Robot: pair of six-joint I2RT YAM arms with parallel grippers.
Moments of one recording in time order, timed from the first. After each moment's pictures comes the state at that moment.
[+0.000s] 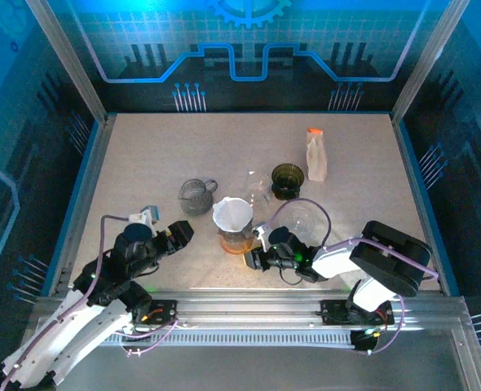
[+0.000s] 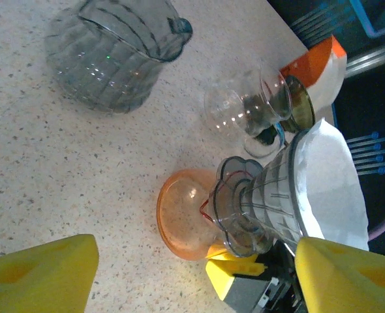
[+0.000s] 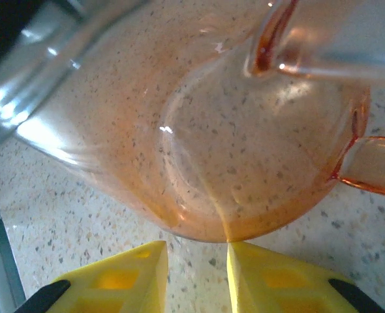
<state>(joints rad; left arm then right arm) -0.59 0.37 0.50 -0.67 -0.08 -1.01 0.96 1.57 0.36 0.58 -0.14 0.53</state>
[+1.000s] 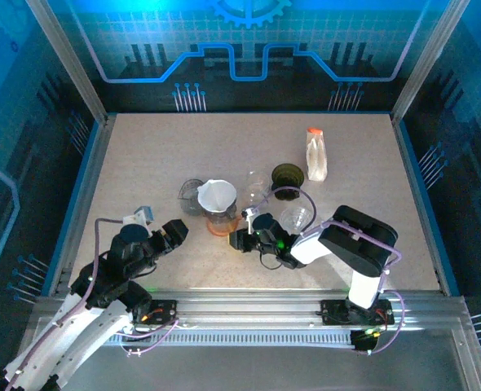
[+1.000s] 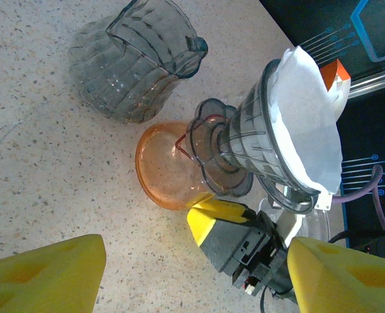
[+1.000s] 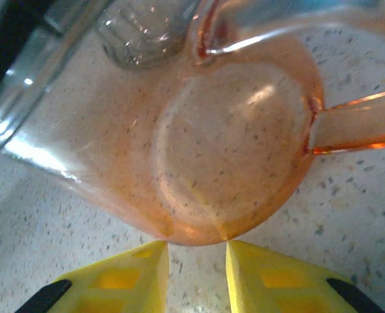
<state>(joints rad) -0.55 0.34 0.50 -0.69 -0.09 -1.03 0.92 1.82 0.58 0.69 -0.06 0.67</state>
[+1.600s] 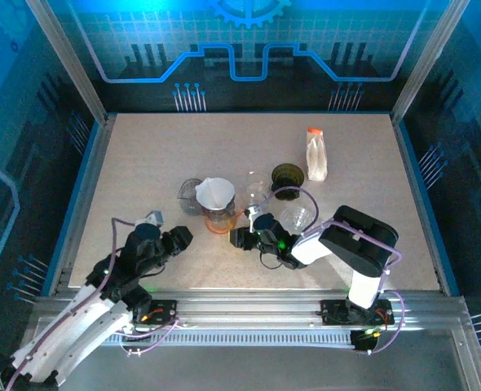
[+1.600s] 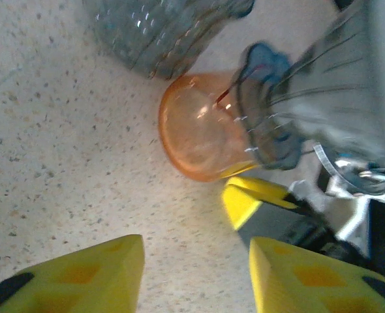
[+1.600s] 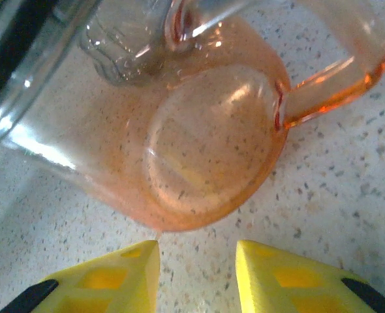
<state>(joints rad) -0.55 0.46 0.37 -0.56 -0.01 -1.09 0.93 1.80 0.55 0.71 -0.01 0.70</state>
